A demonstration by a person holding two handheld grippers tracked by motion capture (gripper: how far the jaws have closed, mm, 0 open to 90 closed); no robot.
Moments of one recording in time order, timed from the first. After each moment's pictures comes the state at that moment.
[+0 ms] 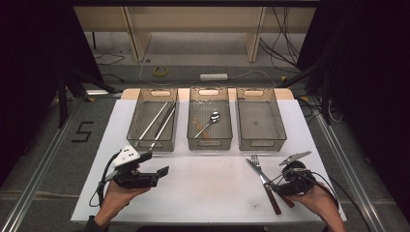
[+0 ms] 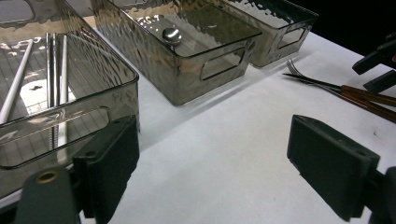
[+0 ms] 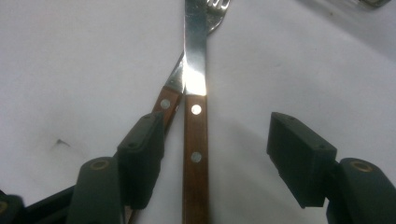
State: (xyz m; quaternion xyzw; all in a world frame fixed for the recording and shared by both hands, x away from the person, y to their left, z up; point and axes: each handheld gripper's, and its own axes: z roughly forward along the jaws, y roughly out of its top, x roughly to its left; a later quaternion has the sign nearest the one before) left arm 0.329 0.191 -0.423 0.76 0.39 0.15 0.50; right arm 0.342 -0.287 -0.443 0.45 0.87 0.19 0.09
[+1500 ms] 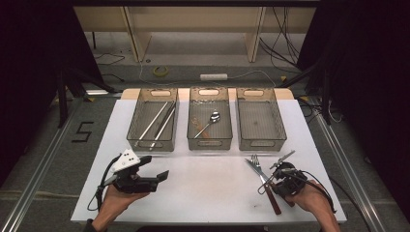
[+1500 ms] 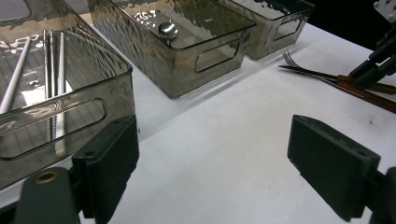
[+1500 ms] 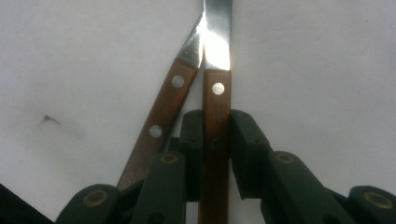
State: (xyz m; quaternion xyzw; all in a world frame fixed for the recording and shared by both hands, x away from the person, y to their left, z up) left arm 0.319 0.190 -0.424 0.76 0.39 0.16 0.49; right arm 0.349 -0.268 -0.453 0.44 0.89 0.09 0.06
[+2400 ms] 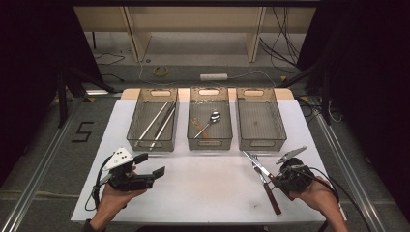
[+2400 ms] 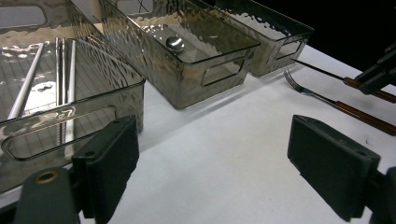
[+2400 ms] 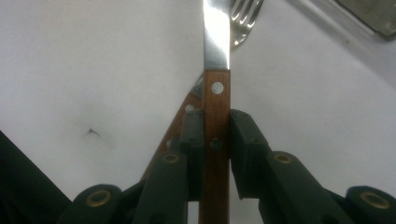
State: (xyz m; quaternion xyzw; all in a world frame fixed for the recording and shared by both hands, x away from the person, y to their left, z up) left arm 0.321 0.202 -0.422 0.74 0.40 0.16 0.52; right arm 0.344 -0.278 -0.425 0.40 0.89 0.18 0.08
